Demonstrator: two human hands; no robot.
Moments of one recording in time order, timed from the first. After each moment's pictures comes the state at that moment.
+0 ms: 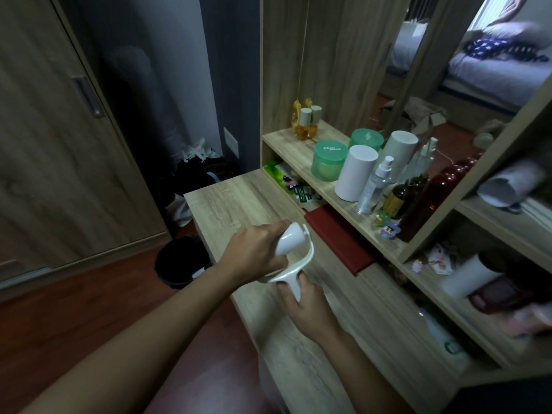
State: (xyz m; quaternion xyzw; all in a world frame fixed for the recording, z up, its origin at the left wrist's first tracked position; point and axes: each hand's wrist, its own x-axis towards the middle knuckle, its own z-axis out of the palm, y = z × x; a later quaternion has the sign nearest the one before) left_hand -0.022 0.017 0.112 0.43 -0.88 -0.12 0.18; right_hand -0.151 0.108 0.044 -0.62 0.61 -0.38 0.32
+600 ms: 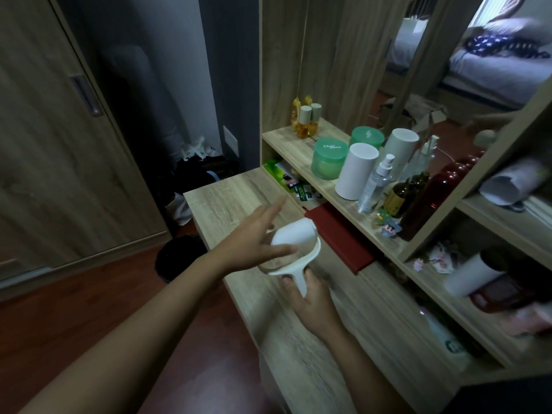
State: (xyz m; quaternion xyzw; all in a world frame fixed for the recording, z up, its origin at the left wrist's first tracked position) left_hand -0.014 0.002 0.126 0.41 -0.85 -0.29 0.19; right_hand -0.157 0.103 0.033 -0.58 0.59 -0.44 0.34
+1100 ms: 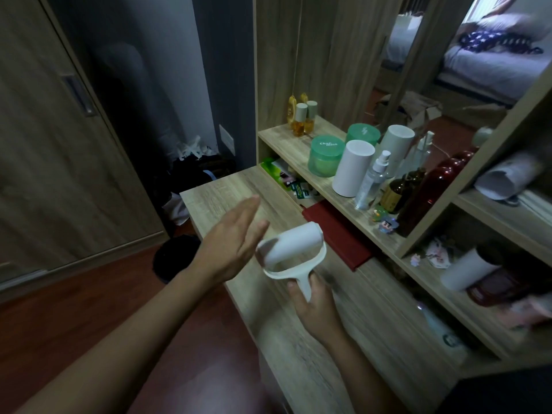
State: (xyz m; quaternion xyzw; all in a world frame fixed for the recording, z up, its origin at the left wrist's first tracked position) left_hand 0.008 0.015 0.114 0.46 -0.84 -0.18 0.24; right_hand -0.156 0.112 0.024 -0.54 0.61 -0.49 0.31
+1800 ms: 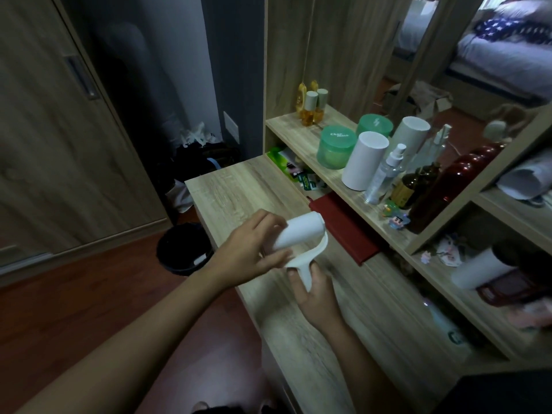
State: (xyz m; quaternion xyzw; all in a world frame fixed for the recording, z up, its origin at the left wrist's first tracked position) left_hand 0.008 0.019 0.099 0.34 -0.88 -0.17 0.28; right_hand -0.146 0.101 0.023 -0.54 0.61 -0.48 0.33
